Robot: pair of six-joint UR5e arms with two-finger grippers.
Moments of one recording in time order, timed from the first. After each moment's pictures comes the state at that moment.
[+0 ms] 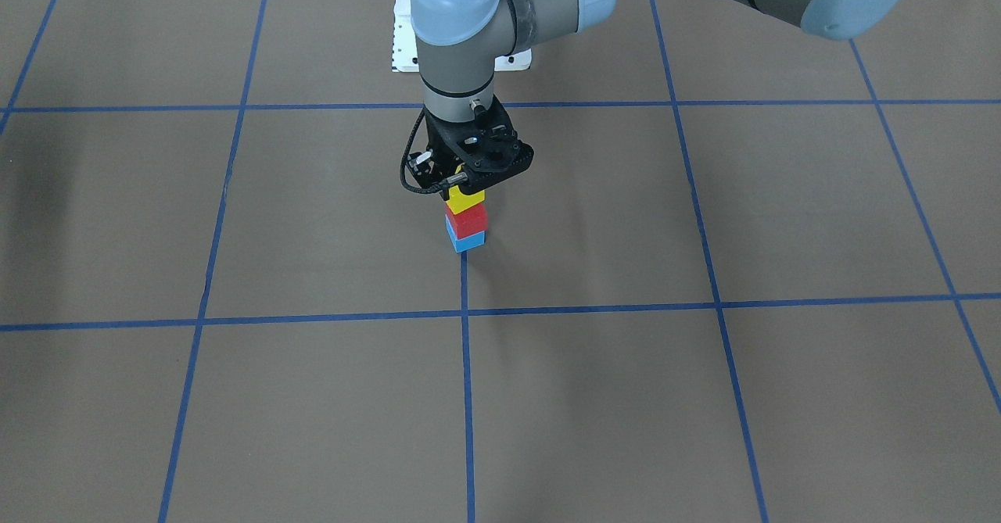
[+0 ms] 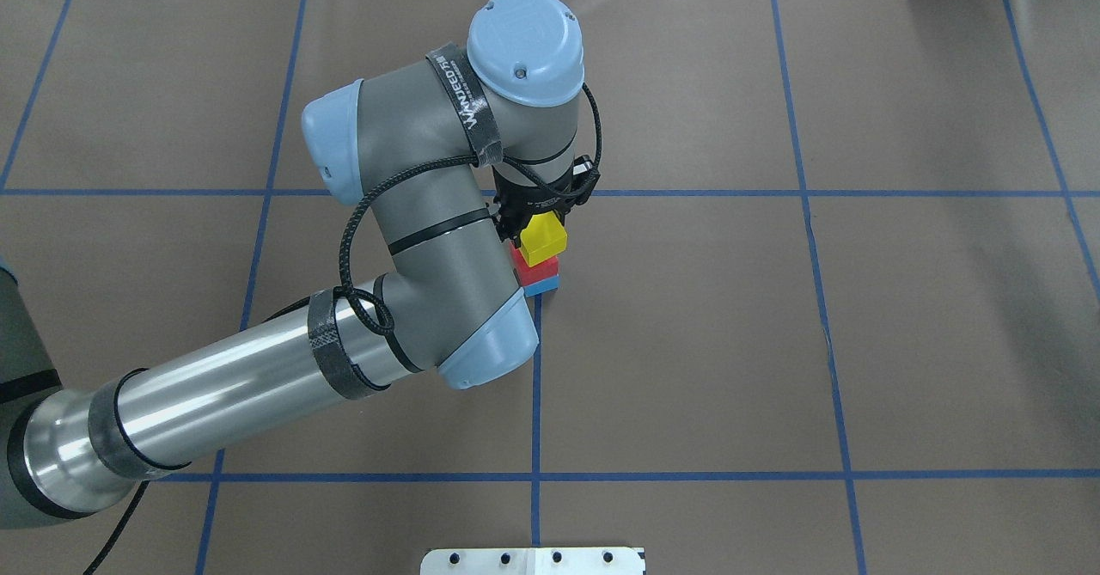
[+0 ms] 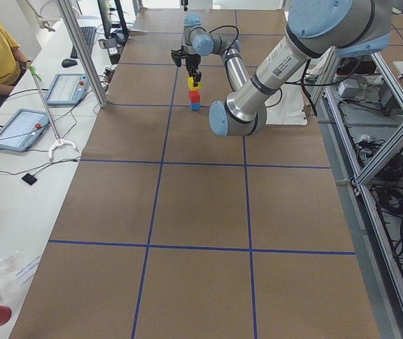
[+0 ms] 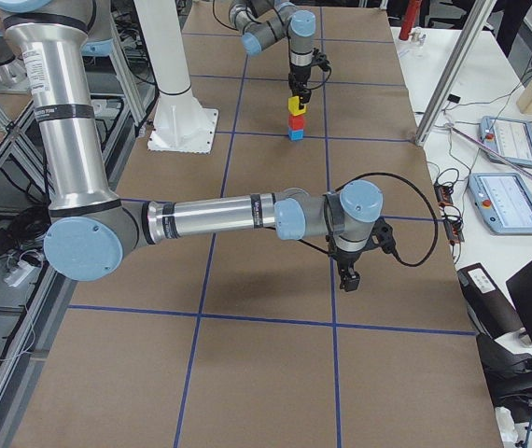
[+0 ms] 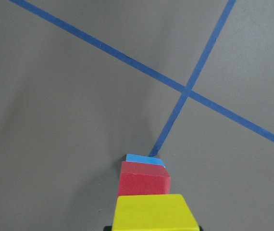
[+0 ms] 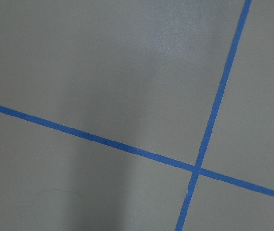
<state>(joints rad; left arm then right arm) -0.58 -2.57 -1.51 -1.36 -1.94 -1.61 1.48 -1.41 1.56 -1.57 2.36 -0.12</state>
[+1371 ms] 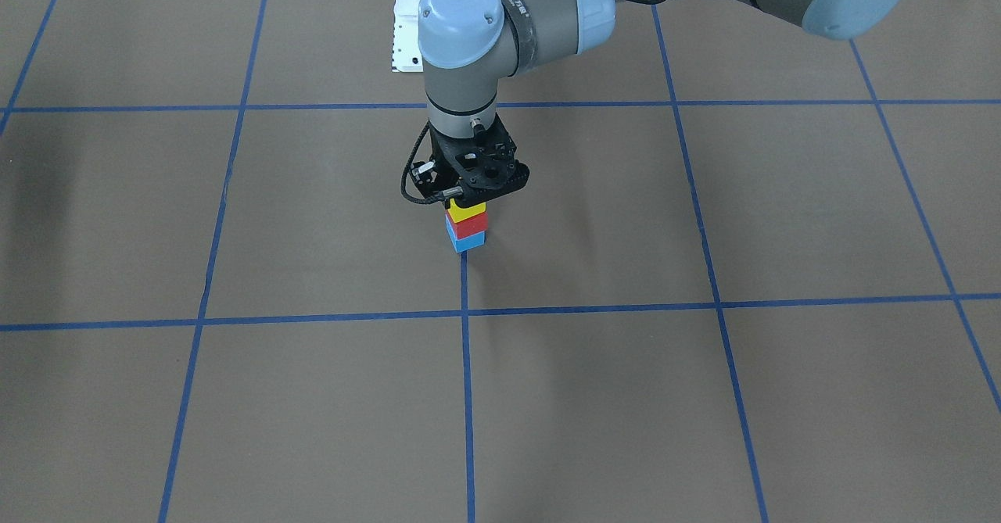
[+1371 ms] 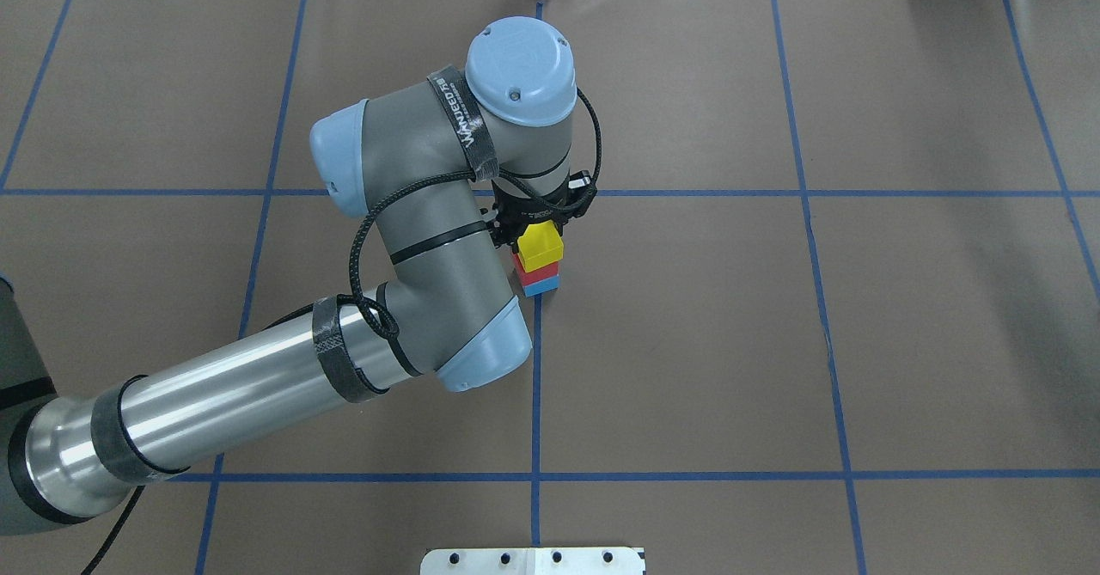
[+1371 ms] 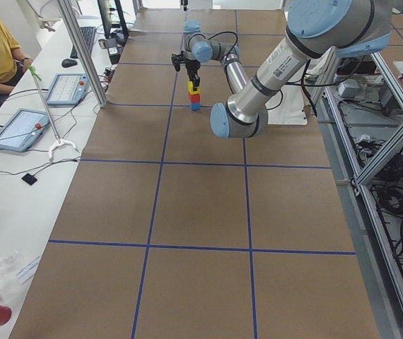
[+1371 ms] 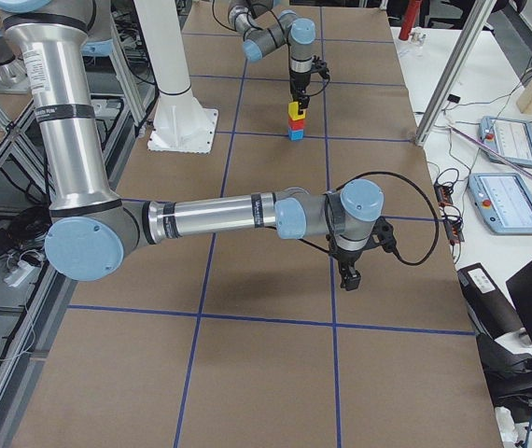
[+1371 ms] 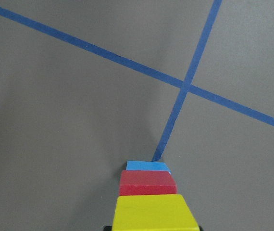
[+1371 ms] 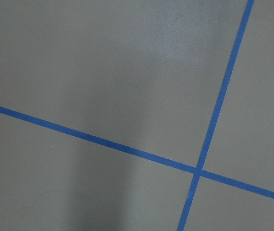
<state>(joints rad) -0.57 -2.55 -1.48 -1.43 -1.94 -1.54 1.48 -1.41 1.56 -1.57 2.36 -0.12</state>
